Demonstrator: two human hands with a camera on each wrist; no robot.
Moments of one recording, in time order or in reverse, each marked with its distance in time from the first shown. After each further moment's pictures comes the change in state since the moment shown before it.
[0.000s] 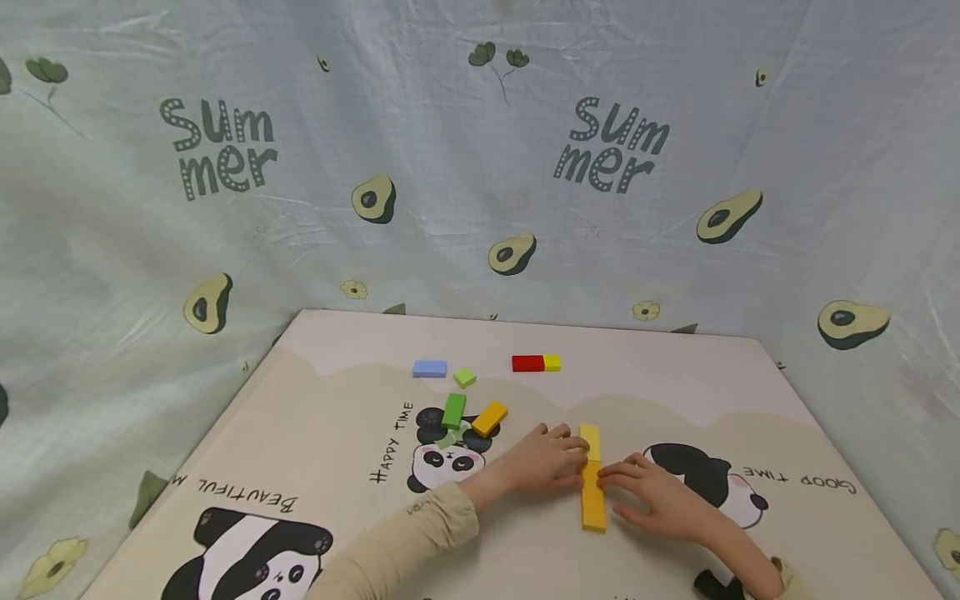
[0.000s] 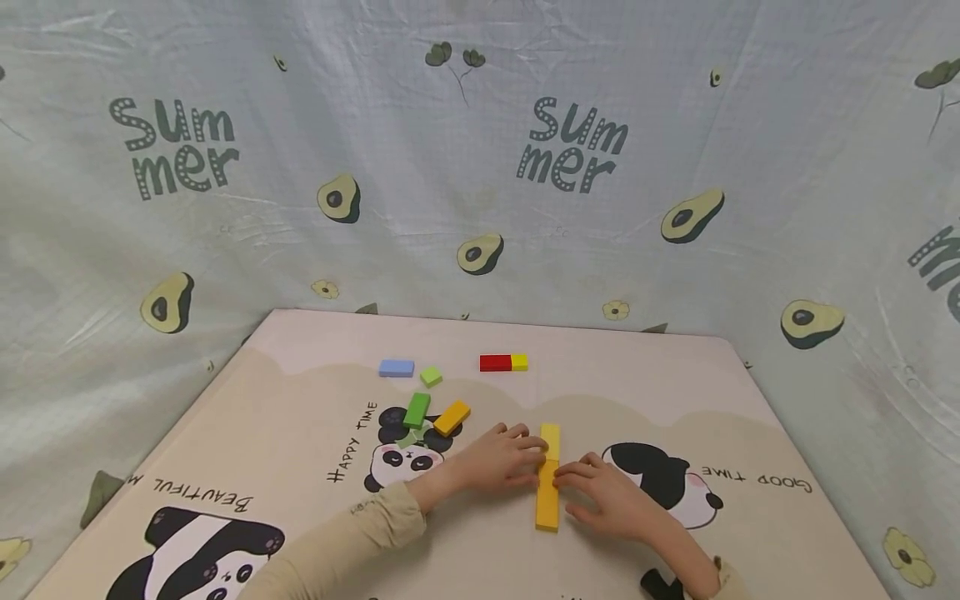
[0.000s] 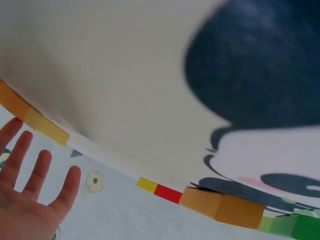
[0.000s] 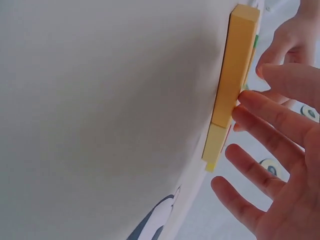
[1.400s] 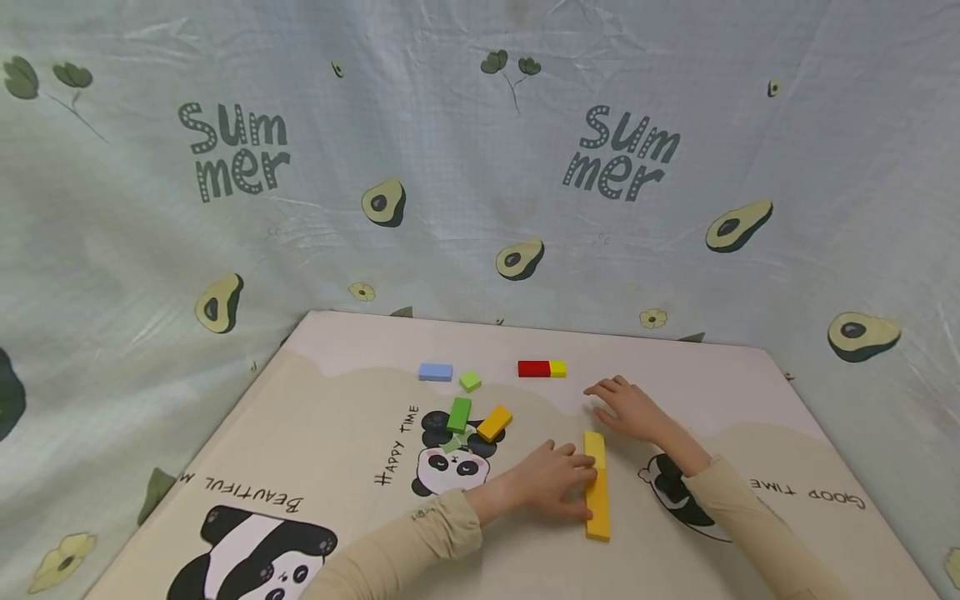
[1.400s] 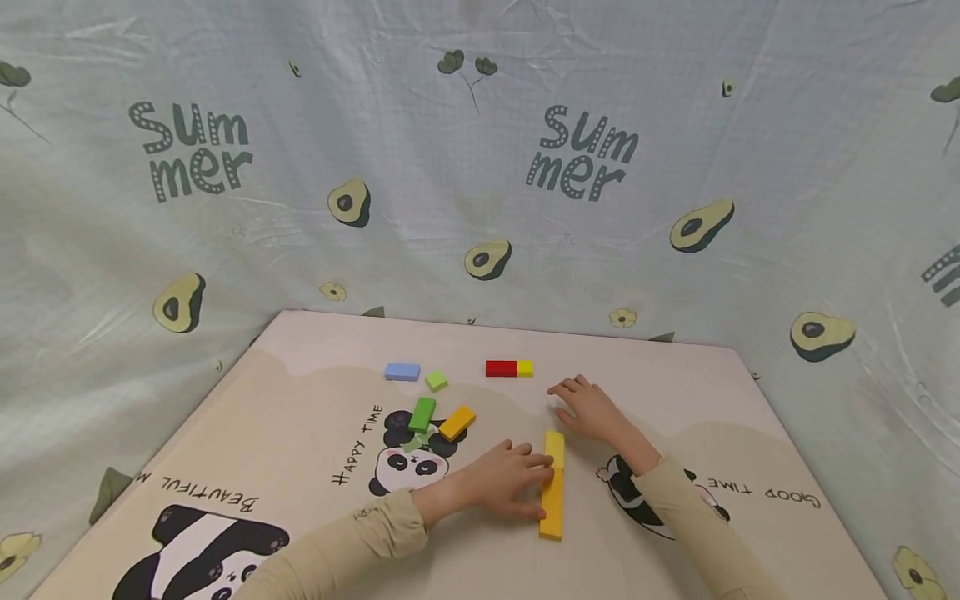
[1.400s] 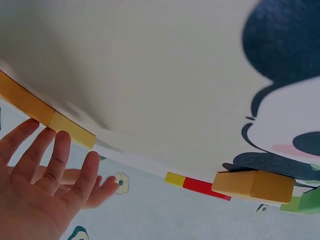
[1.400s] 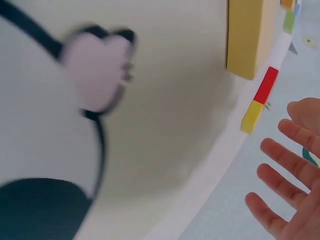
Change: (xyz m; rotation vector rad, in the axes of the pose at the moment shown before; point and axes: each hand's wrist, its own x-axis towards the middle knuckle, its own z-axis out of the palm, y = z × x) left_hand -0.002 0.011 -0.006 -0.028 -0.106 0.000; right_hand 0.102 0.070 -0.009 -0.111 0.092 0.121
